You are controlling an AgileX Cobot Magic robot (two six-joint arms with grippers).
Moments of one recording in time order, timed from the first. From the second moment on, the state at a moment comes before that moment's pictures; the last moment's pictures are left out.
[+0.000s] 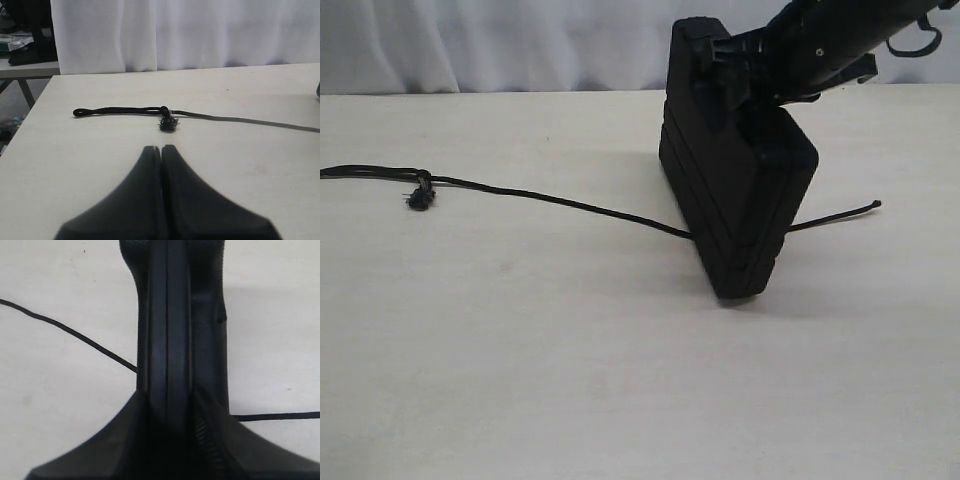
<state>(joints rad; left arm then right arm) -0.02 0.00 0.00 0.01 0.31 -0.05 0.28 1.72 -1.44 0.20 0.79 0.05</state>
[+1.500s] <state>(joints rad) -0.02 0.00 0.00 0.01 0.31 -0.05 0.53 1.67 -1.35 -0.23 0.64 0.90</state>
